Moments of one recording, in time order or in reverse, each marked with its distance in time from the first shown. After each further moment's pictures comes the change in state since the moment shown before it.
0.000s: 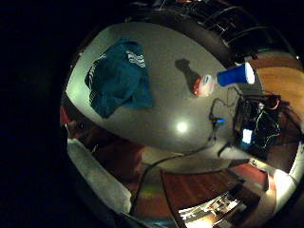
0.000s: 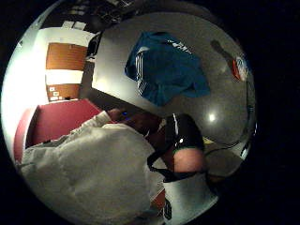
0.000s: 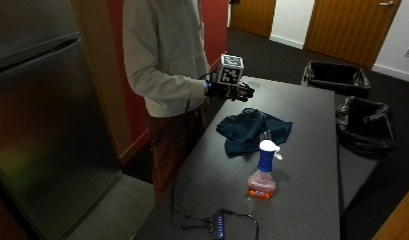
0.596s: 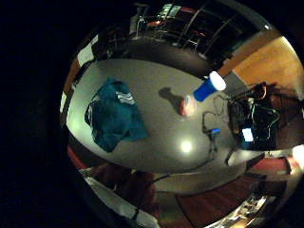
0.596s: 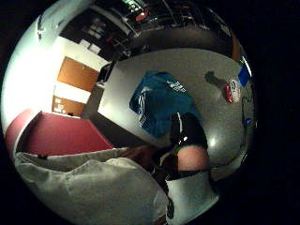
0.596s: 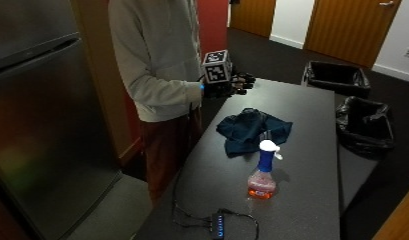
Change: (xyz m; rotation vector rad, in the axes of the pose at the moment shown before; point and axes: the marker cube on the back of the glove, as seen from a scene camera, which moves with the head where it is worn) arm 0.031 0.014 -0.032 0.427 -0.073 0.168
